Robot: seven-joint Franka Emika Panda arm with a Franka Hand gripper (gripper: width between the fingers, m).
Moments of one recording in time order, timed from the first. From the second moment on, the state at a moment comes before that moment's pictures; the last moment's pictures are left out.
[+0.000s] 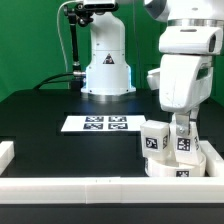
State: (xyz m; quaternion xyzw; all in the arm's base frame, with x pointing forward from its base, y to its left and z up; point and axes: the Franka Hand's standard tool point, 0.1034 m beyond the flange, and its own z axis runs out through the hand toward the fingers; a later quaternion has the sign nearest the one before) arm 0.613 0.090 0.078 0.86 0.51 0.03 0.05
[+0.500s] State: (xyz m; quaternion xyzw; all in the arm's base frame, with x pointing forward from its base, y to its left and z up) arm 0.613 0.090 0.078 0.88 0.47 0.03 0.05
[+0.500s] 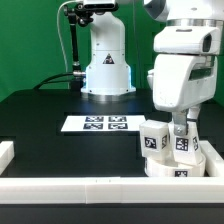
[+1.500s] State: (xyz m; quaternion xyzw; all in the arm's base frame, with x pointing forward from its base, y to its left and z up) arm 0.611 0.093 0.076 1.00 0.02 0.05 0.02
